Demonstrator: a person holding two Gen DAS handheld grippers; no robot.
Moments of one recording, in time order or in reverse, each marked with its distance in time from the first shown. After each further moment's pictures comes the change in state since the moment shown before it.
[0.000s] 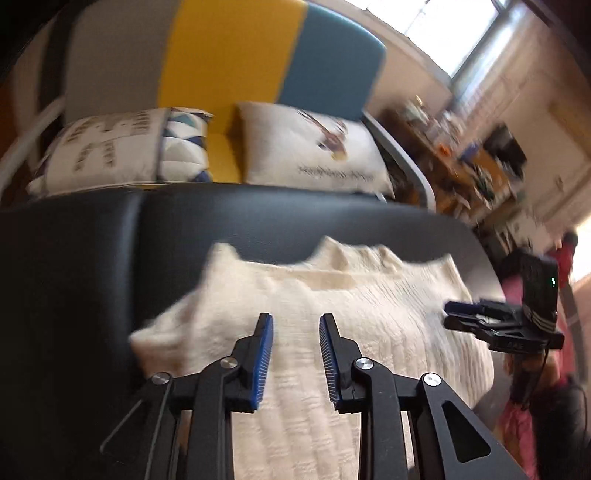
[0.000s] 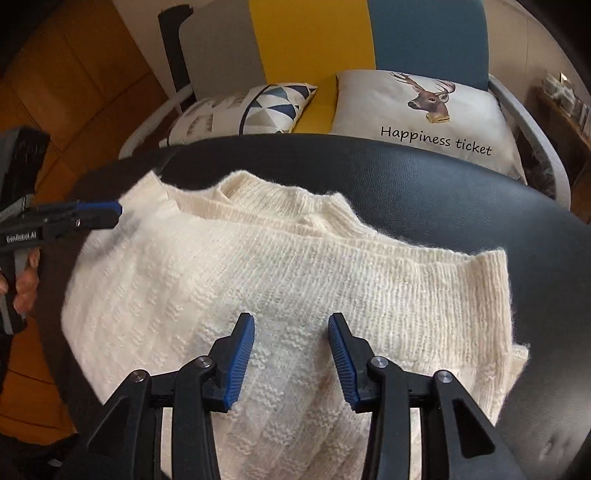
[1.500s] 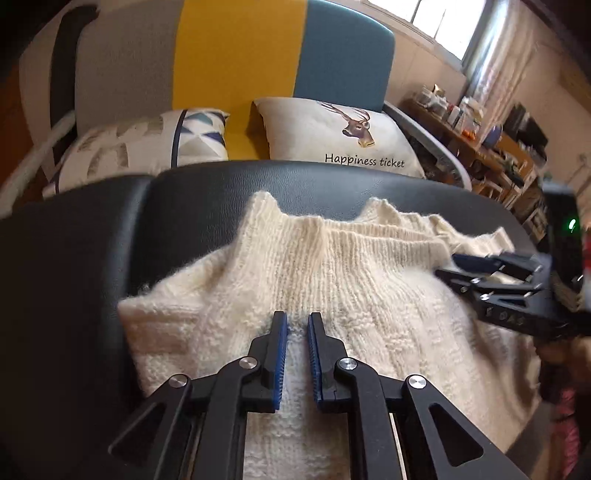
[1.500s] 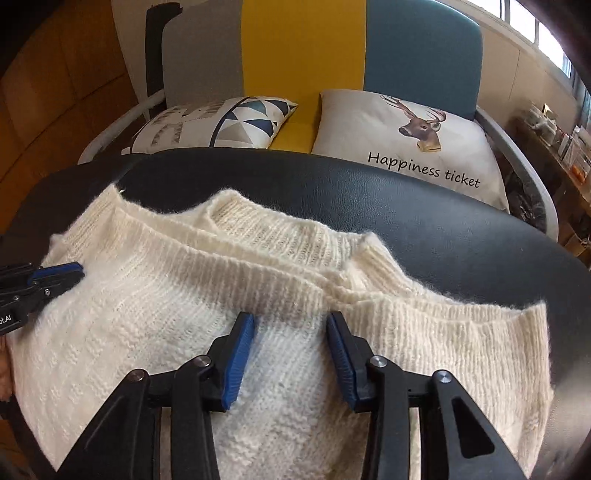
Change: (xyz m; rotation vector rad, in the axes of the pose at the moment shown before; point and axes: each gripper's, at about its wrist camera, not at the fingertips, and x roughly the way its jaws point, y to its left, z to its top) left arm 0.032 0.033 -0.046 -0.049 -0.106 0.143; right arm 0.052 0.024 0.033 0.024 -0.101 -0.140
